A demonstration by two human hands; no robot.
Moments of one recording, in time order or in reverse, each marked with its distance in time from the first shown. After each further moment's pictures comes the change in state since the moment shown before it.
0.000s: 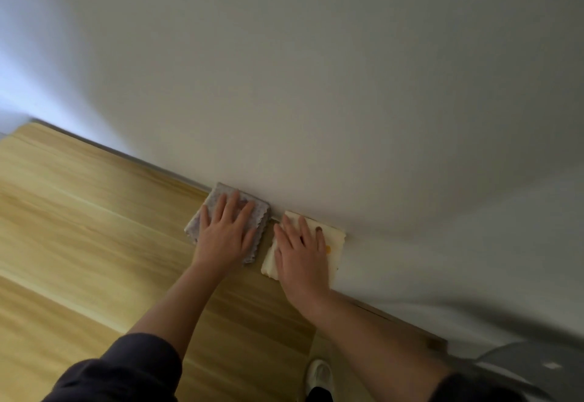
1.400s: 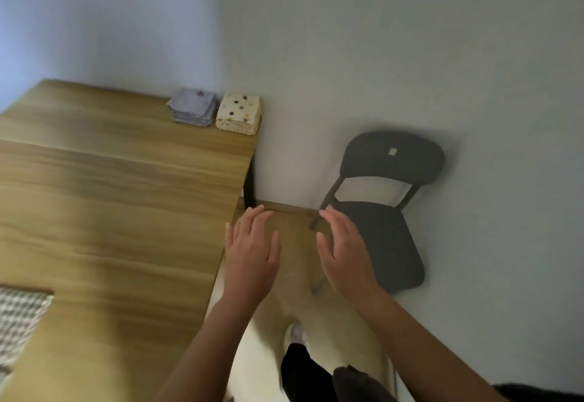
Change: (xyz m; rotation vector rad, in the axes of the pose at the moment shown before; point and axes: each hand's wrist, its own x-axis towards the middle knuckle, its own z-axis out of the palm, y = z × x) left_hand -0.523 0.239 -0.039 -0.510 0.281 0.079; right_hand -0.556 0.018 -0.068 0.476 0.325 0.236
